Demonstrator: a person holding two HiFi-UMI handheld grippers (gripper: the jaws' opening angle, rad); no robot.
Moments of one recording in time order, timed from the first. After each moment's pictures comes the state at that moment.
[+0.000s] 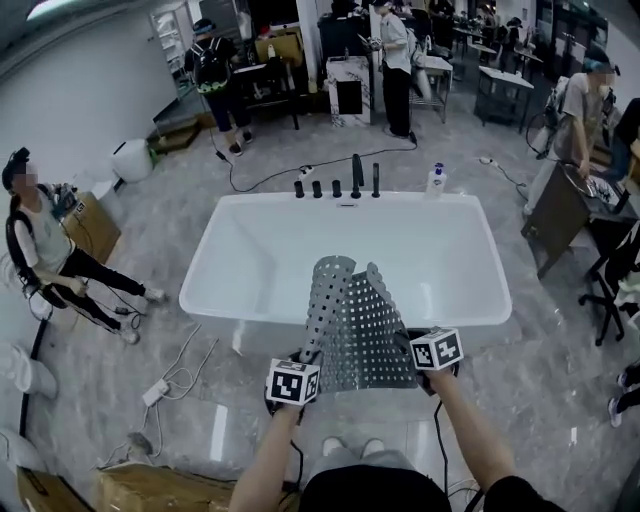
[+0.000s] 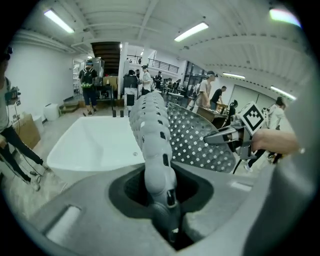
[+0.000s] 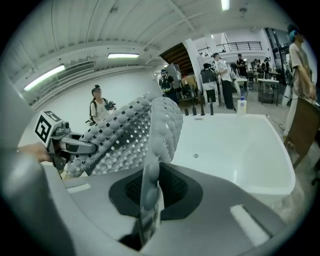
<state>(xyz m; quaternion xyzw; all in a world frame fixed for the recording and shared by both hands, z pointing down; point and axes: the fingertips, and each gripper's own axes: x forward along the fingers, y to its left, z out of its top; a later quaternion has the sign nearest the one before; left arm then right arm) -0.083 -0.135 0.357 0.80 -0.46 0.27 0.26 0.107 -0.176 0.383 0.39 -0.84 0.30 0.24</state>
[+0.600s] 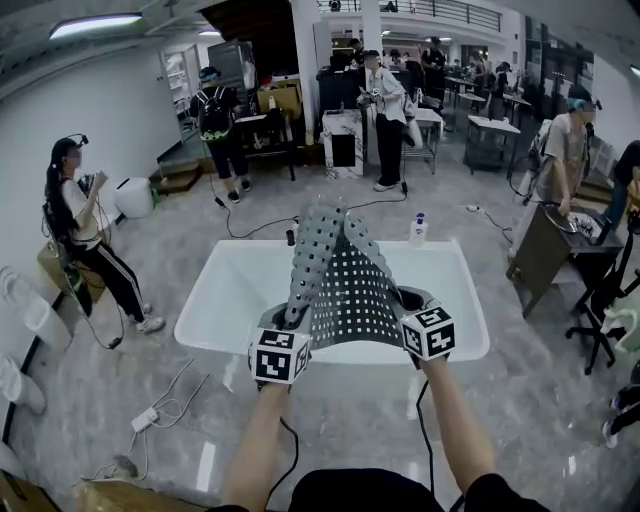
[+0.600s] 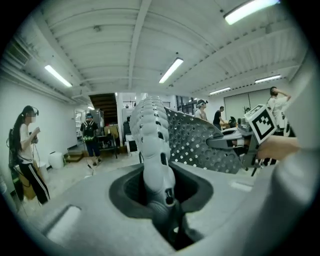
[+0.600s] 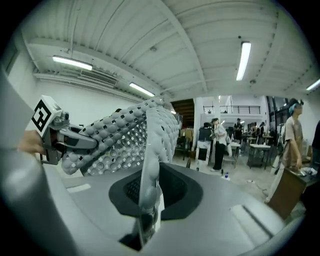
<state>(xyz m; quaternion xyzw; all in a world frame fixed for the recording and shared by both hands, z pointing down) -0.051 -0.197 0.127 0.84 -0.52 0.14 0.04 0.129 -0.229 0.132 0.49 -0.86 0.02 0.12</state>
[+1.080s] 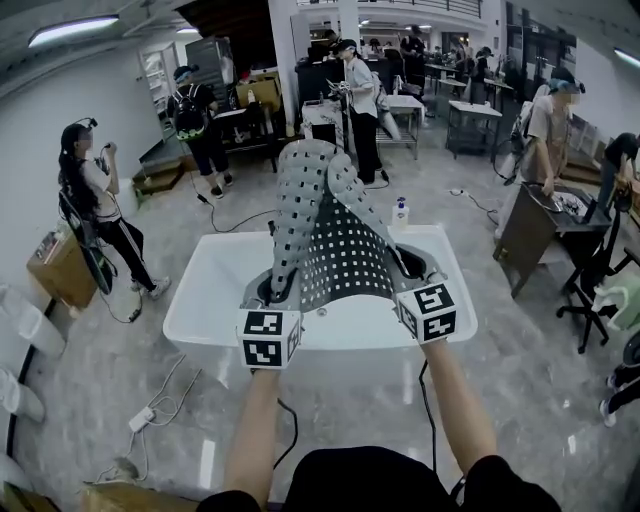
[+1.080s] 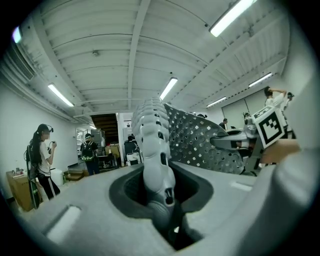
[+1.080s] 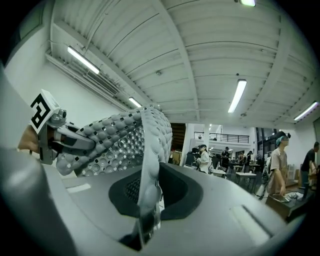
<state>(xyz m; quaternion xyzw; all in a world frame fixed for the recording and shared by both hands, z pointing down) -0.017 -0.184 0.051 0.84 -0.53 0.07 -0.05 0.167 -0.202 0.038 0.55 -0.83 -0.11 0.05</state>
